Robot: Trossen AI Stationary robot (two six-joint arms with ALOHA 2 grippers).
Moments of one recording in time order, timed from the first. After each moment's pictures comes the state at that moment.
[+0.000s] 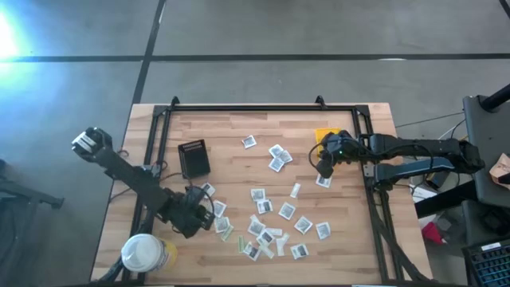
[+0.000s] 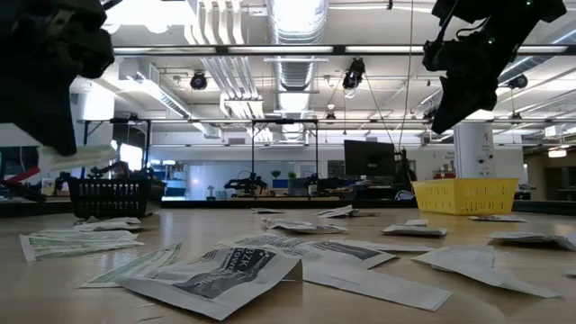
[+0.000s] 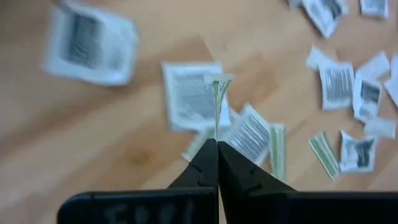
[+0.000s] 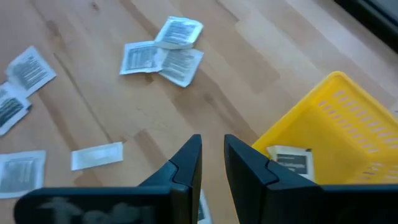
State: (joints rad) left arm -0.65 1.30 0.80 -0.69 -0.40 -1.67; right arm -0.14 0.96 0.71 -0.72 0.25 0.47
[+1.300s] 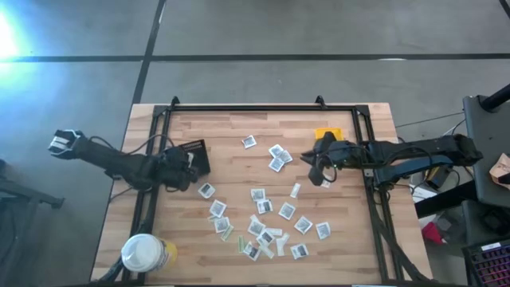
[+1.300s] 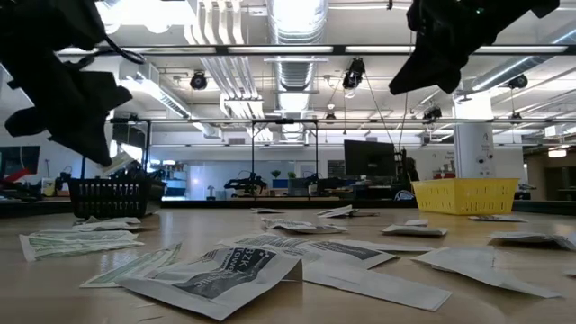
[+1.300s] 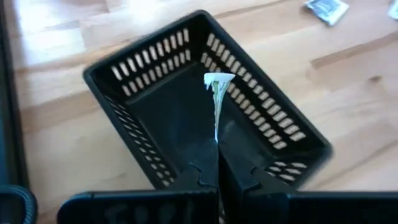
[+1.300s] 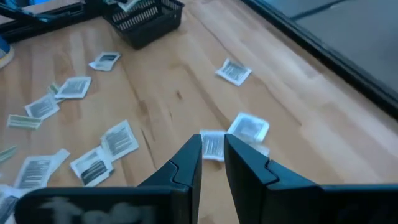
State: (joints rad) left arm -0.22 0.86 0.49 -0.89 -0.66 -1.37; right arm 0.02 0.99 0.70 -0.32 0.32 0.36
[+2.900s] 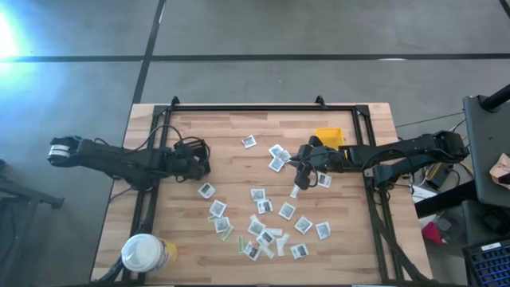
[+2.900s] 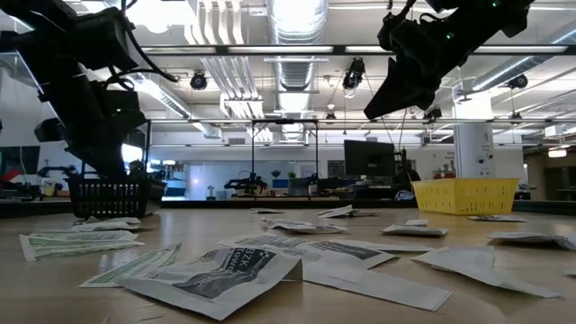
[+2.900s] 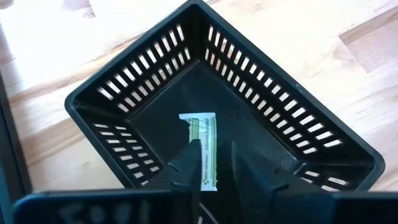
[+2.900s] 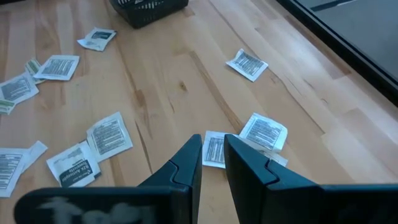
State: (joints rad) left arm 0.00 0.95 0.49 -0.75 -0.54 -1.01; right arm 0.02 1.22 0.71 -0.17 0.31 0.30
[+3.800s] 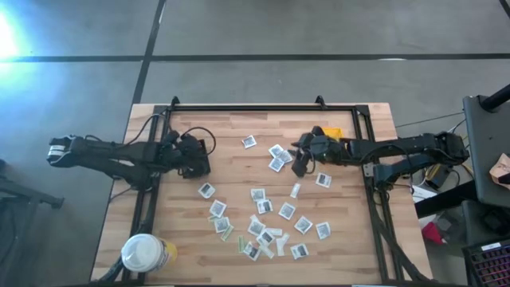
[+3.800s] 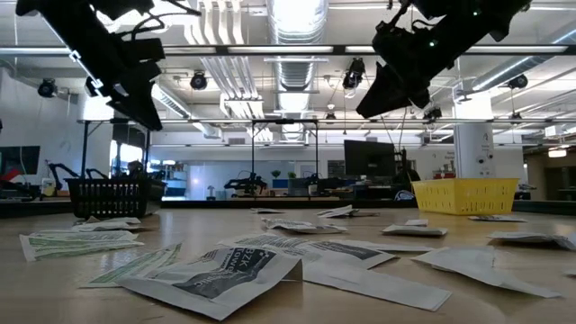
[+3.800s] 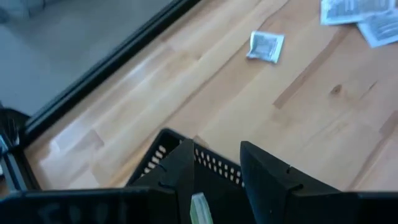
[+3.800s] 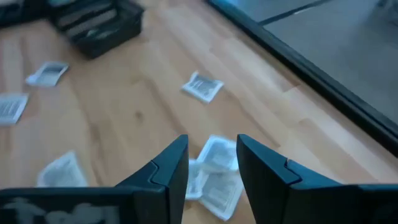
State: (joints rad) left arm 0.00 0.93 0.69 -0.74 -0.65 -0.55; right arm -0.10 1.22 0.73 -0.13 0.36 0.30
